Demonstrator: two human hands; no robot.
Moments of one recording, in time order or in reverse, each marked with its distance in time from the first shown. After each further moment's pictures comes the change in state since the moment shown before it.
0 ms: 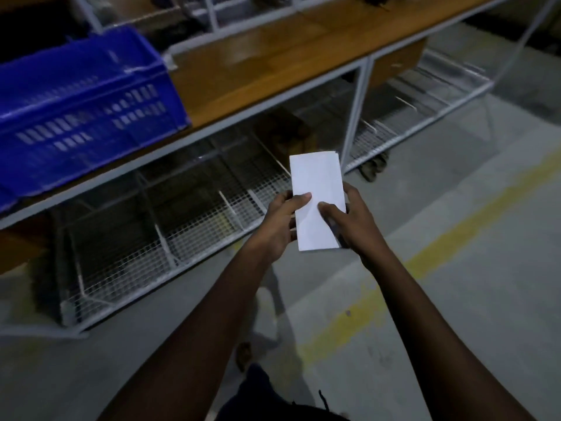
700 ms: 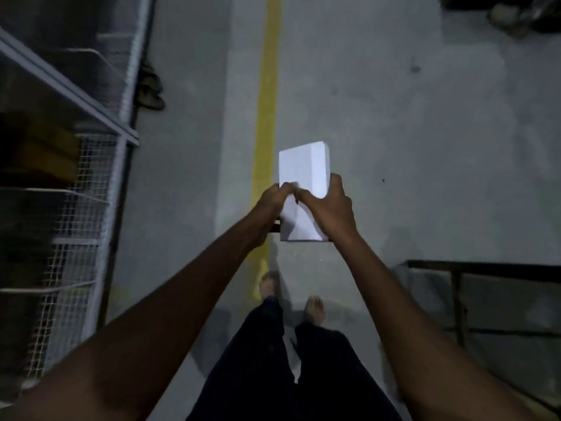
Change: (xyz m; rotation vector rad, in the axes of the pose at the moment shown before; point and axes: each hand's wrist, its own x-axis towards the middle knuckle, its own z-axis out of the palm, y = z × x) left_hand 0.035 -0.301 0.308 0.868 -0.669 -0.497; right_hand -0.132 0.321 -0.213 0.225 0.820 0.649
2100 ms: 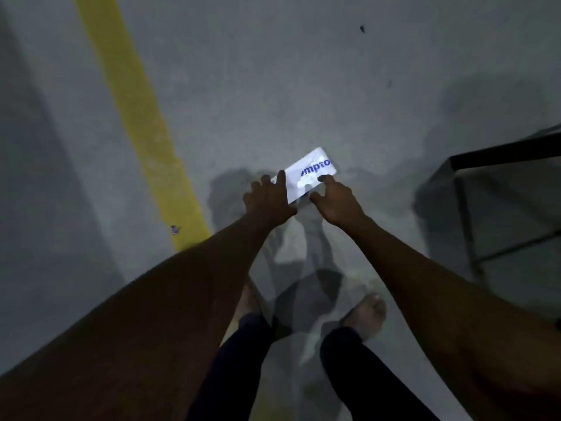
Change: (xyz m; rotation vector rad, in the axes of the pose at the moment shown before) left_hand 0.469 -0.367 0.132 1.633 -0.074 0.277; right_hand 0.280 0.534 0.116 -0.300 -0.061 0.309
